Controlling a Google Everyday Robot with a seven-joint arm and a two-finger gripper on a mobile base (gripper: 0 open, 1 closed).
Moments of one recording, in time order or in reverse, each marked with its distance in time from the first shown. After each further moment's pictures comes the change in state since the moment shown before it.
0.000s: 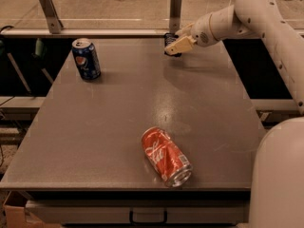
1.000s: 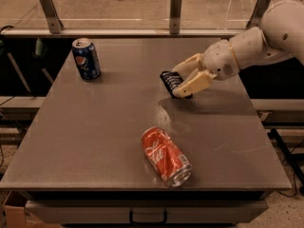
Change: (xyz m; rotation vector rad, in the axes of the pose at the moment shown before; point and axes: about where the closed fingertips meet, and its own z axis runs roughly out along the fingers) arm 0.029 0.176 -0.081 -0.412 -0.028 -0.119
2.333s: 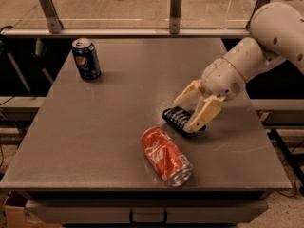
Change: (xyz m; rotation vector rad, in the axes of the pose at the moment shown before) arm 0.027 0.103 0.001 -0.342 0.164 -0.062
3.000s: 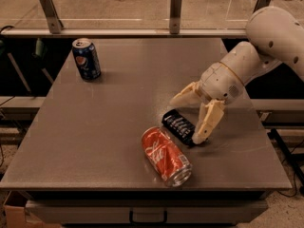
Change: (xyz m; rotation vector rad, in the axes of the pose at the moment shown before) arm 0.002 0.010 0.009 -0.047 0.005 0.004
